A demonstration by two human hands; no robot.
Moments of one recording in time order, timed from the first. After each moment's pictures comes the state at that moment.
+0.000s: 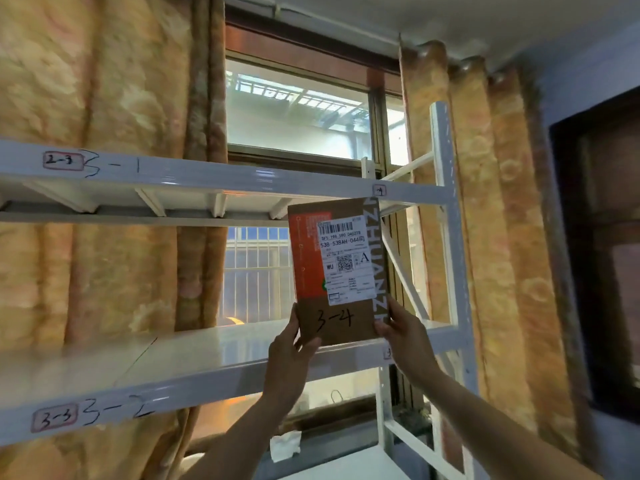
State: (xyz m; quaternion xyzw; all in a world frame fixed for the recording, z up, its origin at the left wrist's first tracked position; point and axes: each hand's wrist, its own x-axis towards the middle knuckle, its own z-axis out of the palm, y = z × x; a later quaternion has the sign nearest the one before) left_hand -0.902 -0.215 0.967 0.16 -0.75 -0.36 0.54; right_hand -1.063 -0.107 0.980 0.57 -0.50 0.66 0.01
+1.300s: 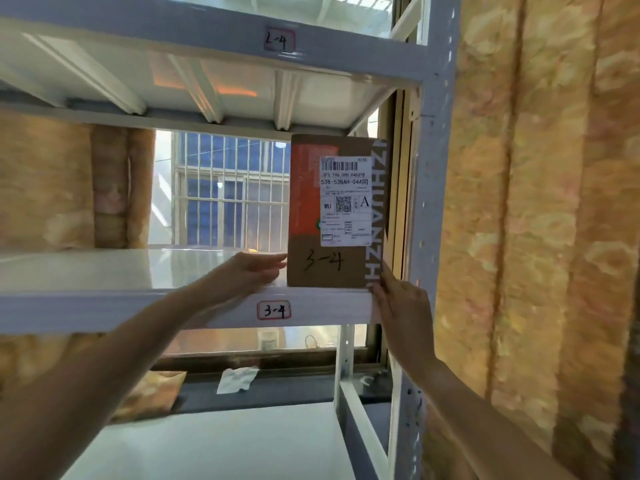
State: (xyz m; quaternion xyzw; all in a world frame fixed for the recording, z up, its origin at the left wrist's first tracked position) left_hand -1.128 -0.260 0.983 0.27 -0.84 -0.30 0.35; right_hand -1.379 -0.197 0.912 0.59 -0.57 0.50 0.28
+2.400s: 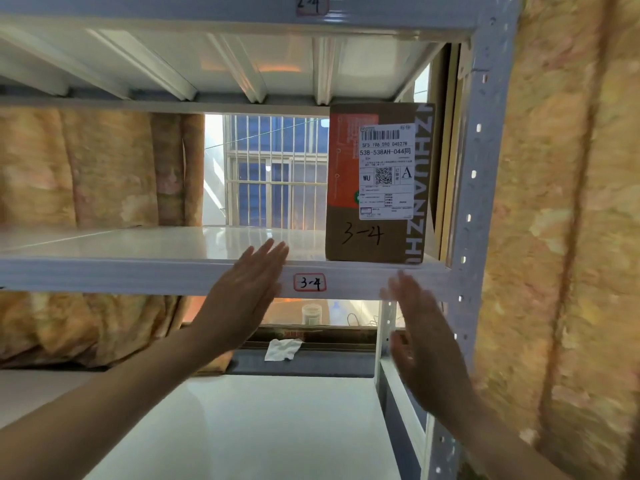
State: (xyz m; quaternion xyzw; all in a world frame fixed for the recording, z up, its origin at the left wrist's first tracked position) left_hand -1.085 -0.239 0.908 0.40 -0.83 0.24 0.30; right_hand -1.353 -0.155 0.858 0.70 -0.53 0.42 0.24
